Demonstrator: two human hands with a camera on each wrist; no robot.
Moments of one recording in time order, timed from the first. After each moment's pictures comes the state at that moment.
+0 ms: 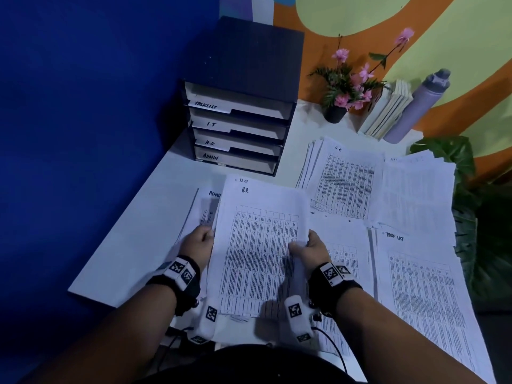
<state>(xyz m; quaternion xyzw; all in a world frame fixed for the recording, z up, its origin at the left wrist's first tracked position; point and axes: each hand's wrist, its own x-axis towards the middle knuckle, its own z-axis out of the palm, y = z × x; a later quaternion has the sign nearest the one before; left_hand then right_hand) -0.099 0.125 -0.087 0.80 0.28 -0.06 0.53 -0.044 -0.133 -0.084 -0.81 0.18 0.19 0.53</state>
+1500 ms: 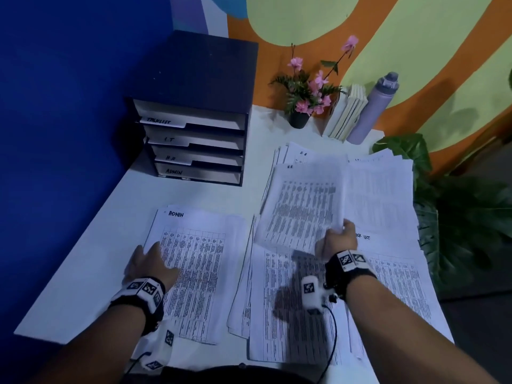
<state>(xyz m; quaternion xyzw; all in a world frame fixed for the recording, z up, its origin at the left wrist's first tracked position) -0.088 0.141 -0.114 0.90 0.33 -0.19 0.20 0.013 -0.239 -0.054 -0.72 0.36 0.02 0.60</state>
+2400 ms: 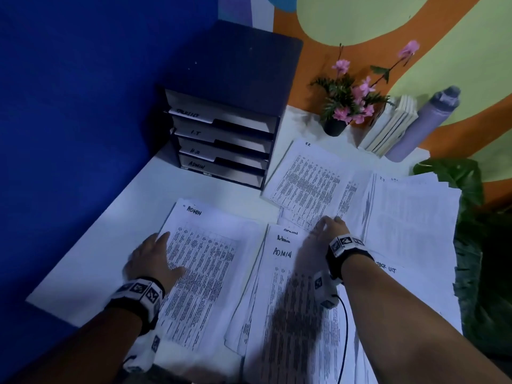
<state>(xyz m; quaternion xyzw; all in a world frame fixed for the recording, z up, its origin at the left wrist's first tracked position) -0.098 0.139 -0.108 0.92 0.32 -0.14 0.16 0.123 -0.222 -0.101 -0.95 0.09 0.23 0.18</state>
